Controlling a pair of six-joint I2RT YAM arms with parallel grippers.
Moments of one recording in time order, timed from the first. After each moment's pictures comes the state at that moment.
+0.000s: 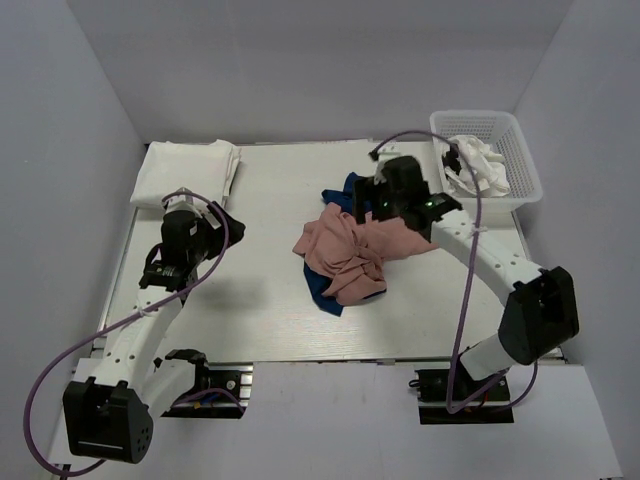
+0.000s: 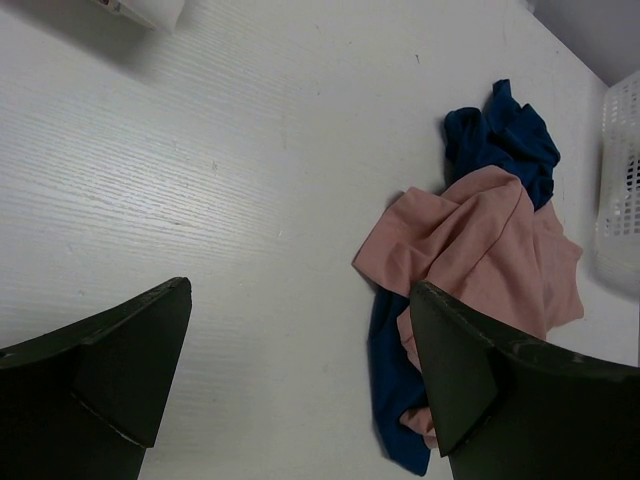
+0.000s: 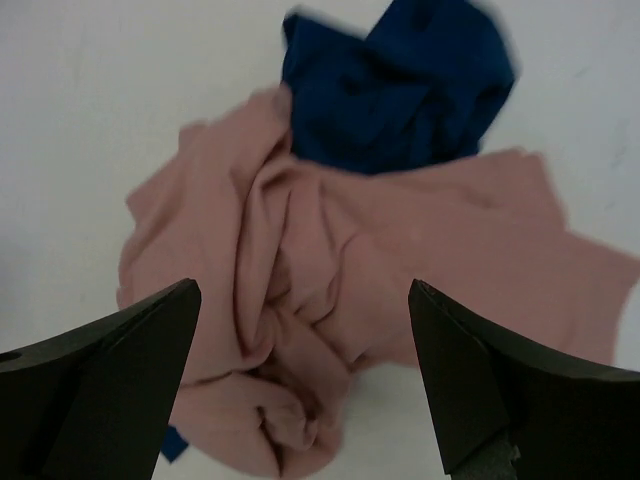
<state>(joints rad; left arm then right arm) -0.13 0.95 0.68 -0.22 0.02 -0.63 0.50 1.48 1.28 -0.37 -0.01 0.14</state>
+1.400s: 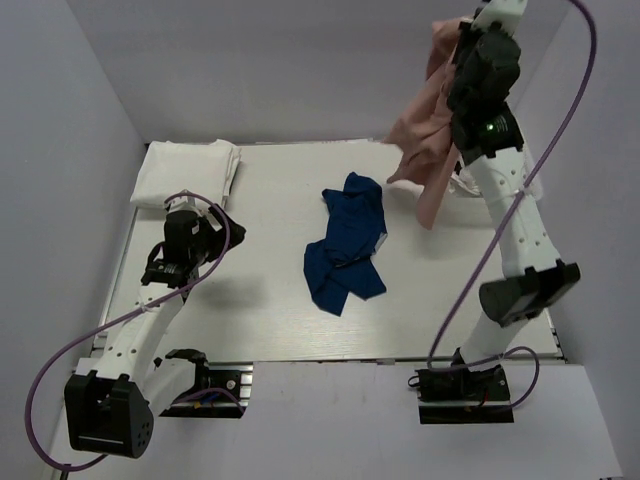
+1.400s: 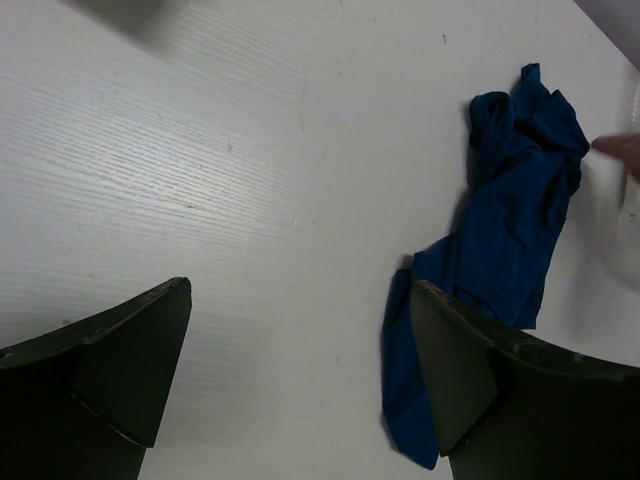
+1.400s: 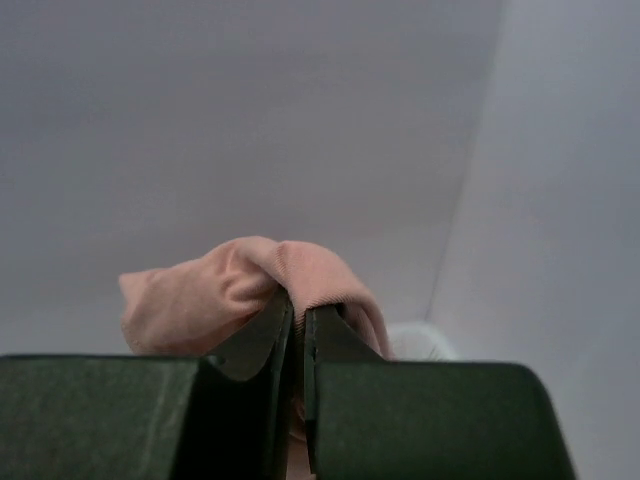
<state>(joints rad) -0.13 0.98 0.68 -0.25 0.02 -0.63 0.36 1.64 2.00 -0.13 0.59 -0.13</state>
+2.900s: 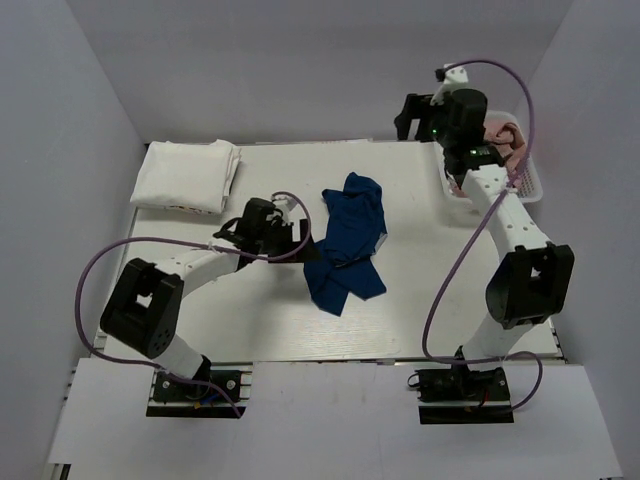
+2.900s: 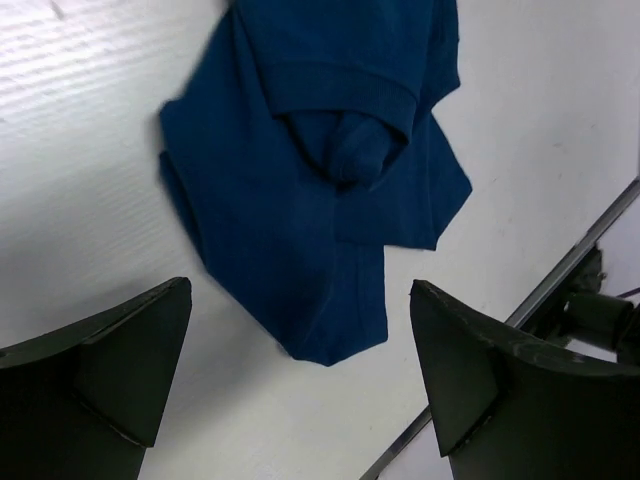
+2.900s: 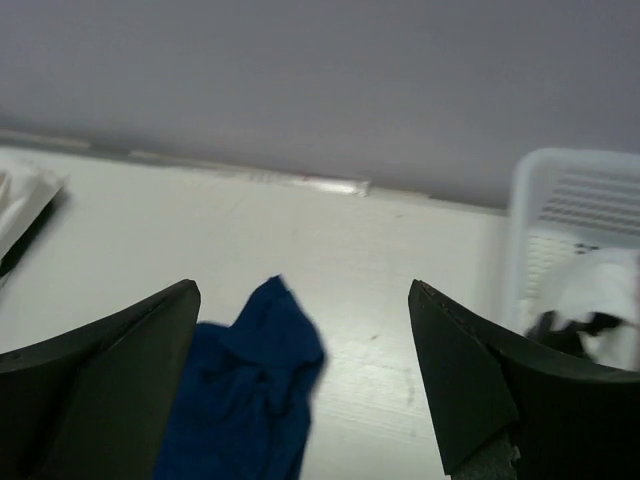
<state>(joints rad) -0.47 1.54 0.85 -0.06 0.43 -0.48 0.17 1.70 1.63 -0.13 -0.13 0.09</state>
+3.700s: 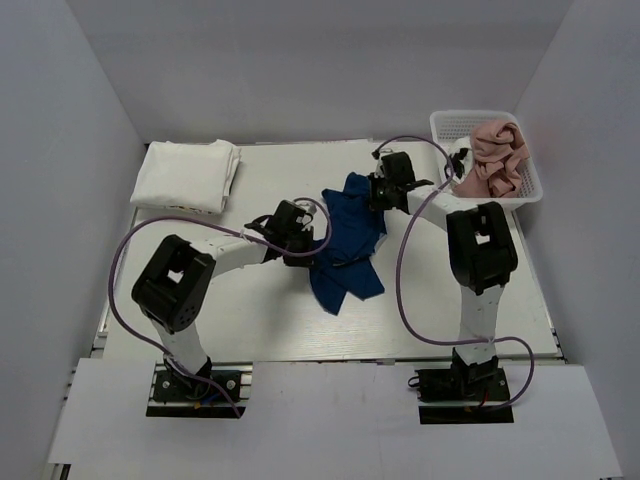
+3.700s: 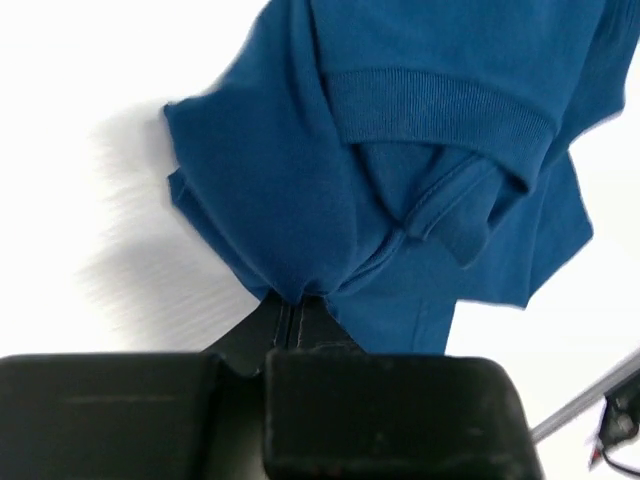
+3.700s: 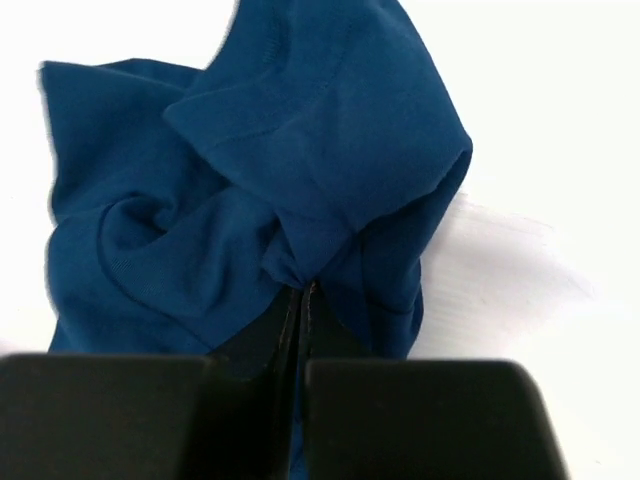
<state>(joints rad) -0.60 1.77 1.01 -0.19 0.22 -0.48 0.36 2.06 1.45 -0.18 -0.12 0.18</state>
